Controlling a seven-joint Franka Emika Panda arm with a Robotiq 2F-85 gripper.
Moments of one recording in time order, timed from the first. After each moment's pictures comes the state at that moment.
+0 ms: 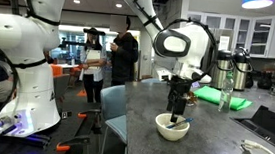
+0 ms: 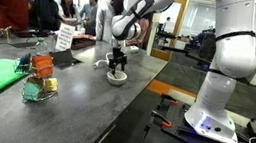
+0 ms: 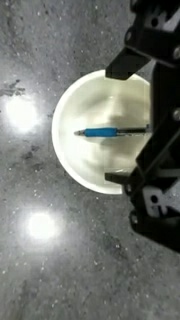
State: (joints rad) arm -0.06 0.38 -0.08 -2.13 0.06 2.35 -0.01
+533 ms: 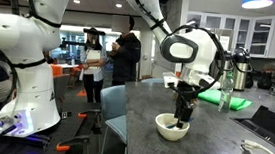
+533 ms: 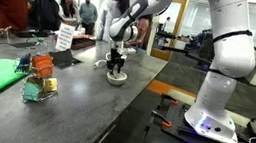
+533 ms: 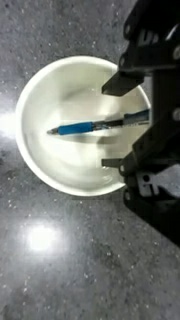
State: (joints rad) arm -0.09 0.47 -0.07 -2.05 0.14 2.37 -0.01
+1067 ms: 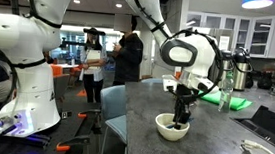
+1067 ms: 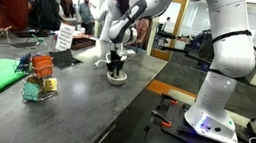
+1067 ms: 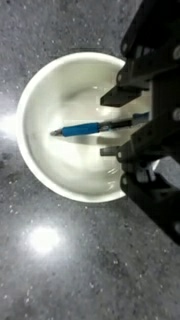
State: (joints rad) arm -0.10 0.49 -0.06 -2.04 0.14 2.38 -0.01
